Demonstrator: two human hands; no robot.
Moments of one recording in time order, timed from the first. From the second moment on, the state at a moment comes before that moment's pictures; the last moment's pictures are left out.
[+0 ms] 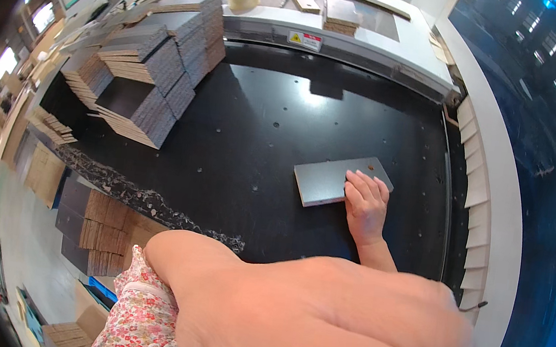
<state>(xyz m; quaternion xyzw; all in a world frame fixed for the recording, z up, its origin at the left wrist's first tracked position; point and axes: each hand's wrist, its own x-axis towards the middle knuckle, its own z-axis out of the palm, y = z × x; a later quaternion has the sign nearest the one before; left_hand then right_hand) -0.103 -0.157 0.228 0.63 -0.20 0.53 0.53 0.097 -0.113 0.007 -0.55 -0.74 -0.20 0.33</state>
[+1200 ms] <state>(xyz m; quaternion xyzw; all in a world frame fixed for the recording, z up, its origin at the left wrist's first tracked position) 0.046 0.041 0.058 0.65 0.37 0.40 0.54 0.161 -0.158 0.012 -0.71 -0.55 -0.28 0.34</state>
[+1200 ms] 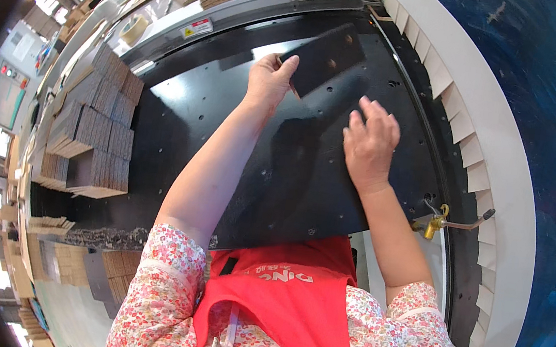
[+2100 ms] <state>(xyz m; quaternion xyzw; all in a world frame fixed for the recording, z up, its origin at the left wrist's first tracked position) 0.070 0.063 0.058 0.92 0.34 0.09 -0.19 0.165 -0.150 -0.009 -0.70 -0.57 -0.17 0.38</state>
